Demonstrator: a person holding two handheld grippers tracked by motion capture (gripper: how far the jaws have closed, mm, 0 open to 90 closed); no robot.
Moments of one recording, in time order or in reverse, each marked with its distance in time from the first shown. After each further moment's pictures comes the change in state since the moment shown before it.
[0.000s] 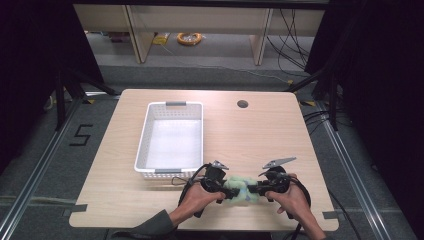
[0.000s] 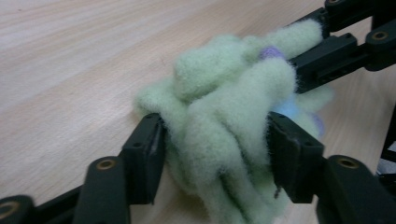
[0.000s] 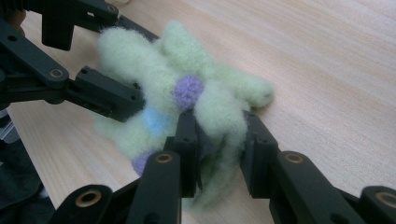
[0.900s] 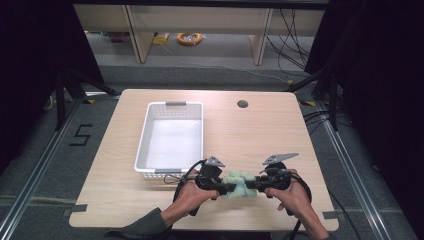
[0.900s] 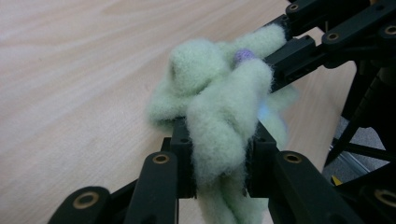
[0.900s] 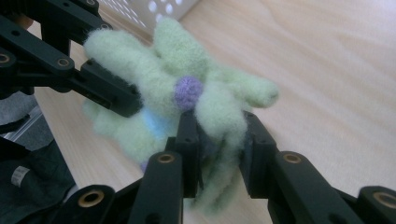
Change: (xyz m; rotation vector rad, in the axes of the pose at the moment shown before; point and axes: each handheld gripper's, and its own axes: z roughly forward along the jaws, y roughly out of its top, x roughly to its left) left arm -0.012 0.014 -0.045 -0.070 -0.034 0.076; right arm 0.015 0.021 -0.021 -0.040 0.047 -0.071
